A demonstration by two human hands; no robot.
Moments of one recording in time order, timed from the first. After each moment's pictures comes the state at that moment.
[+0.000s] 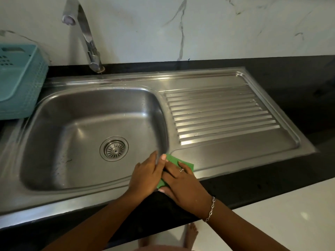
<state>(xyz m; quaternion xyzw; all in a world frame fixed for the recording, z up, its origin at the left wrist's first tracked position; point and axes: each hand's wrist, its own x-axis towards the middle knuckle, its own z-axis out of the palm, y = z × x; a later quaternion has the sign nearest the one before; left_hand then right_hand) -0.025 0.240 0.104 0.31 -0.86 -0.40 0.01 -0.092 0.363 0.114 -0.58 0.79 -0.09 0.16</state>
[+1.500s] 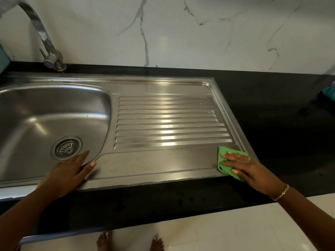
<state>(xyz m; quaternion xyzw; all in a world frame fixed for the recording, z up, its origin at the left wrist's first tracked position) -0.039 0.243 0.079 0.38 -0.90 -0.20 -0.08 -0.395 0.626 0.139 -0.55 0.81 -0.09 0.17</state>
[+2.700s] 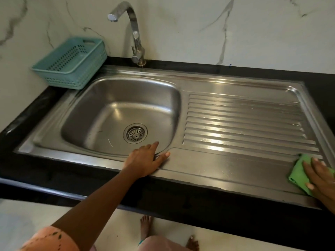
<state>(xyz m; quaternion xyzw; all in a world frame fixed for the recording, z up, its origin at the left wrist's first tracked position) -0.044 0.255 0.091 0.42 -0.89 -0.18 -0.08 -0.439 0.601 0.067 -0.49 0.86 -0.04 0.16</state>
